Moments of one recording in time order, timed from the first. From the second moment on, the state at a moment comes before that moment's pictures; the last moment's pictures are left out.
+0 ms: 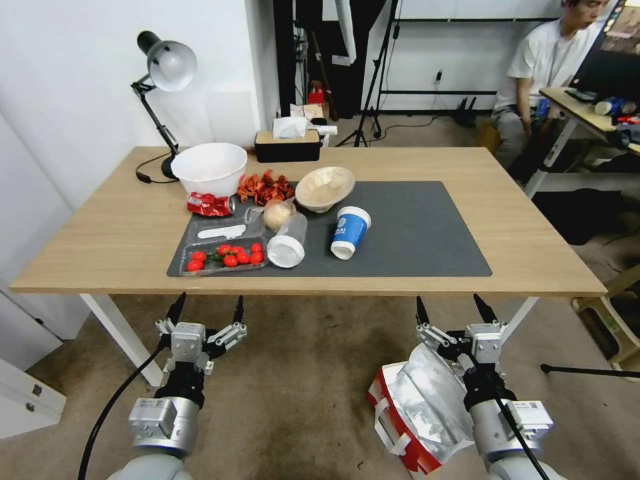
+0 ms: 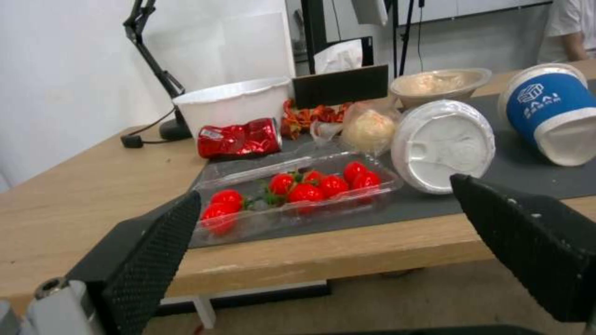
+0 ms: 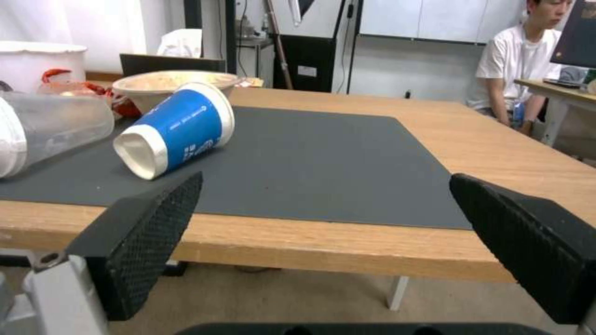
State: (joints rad) left arm 1.80 -1.50 -0.55 -2.30 0.00 0.00 0.00; right arm -1.80 1.50 0.55 2.30 0.00 0.00 0.00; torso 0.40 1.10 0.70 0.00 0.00
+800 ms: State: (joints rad) left arm 1.80 -1.50 -0.55 -2.30 0.00 0.00 0.00; right arm -1.80 1.50 0.55 2.30 0.00 0.00 0.00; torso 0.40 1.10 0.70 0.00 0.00
